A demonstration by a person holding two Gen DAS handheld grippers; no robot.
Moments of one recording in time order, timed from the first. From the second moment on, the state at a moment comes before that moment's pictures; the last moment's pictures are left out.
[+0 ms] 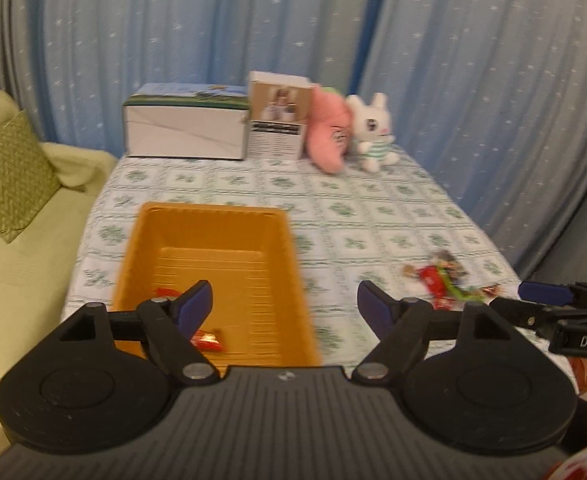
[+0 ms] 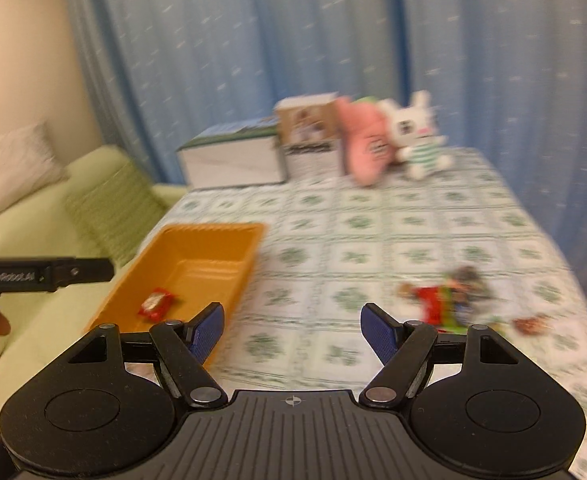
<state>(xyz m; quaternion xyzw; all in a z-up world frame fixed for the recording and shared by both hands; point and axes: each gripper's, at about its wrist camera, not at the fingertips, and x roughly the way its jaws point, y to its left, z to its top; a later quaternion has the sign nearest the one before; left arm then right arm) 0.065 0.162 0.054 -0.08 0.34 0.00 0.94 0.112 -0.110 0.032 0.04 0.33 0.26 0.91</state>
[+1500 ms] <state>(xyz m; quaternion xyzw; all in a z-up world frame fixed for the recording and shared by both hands) 0.190 -0.046 -0.093 0.01 0.38 -0.12 0.92 0.193 -0.268 -0.096 0.00 0.37 0.16 0.91</state>
